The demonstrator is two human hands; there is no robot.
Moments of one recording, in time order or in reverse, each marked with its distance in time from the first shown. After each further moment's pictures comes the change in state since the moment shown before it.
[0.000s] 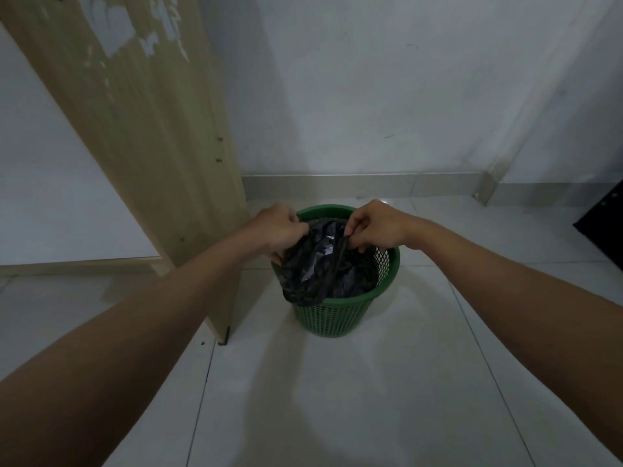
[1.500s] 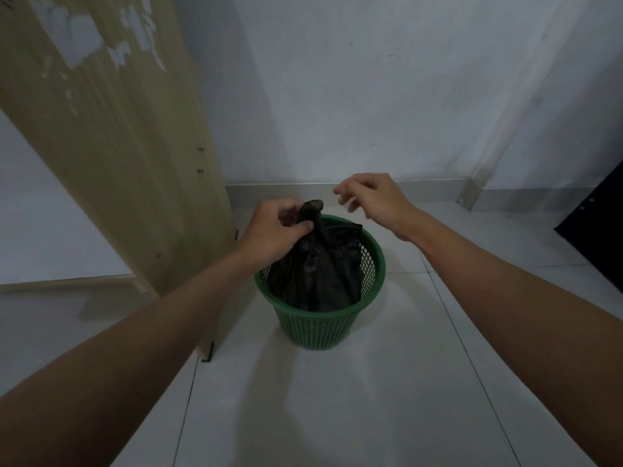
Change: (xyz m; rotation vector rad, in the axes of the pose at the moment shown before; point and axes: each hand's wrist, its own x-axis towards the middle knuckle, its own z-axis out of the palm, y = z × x) left_hand 0.018 0.005 0.021 -0.444 0.206 0.440; right_hand 0.009 -0.009 -0.030 0.349 0.404 -0.194
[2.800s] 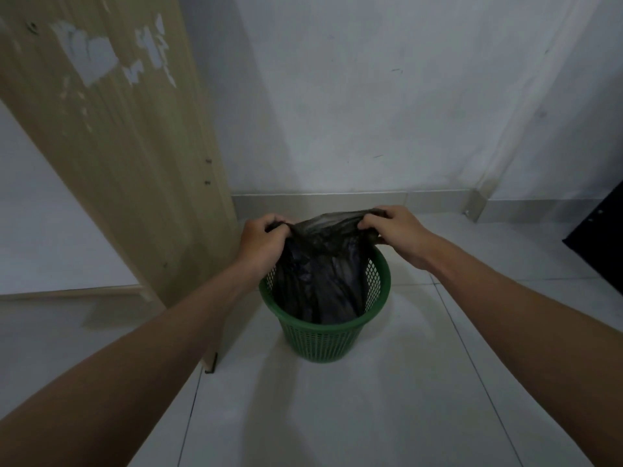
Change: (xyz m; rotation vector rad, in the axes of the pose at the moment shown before) left_hand 0.004 -0.017 -0.007 -0.082 0.242 -0.279; right_hand -0.013 0.028 -0.005 0.212 0.002 0.221
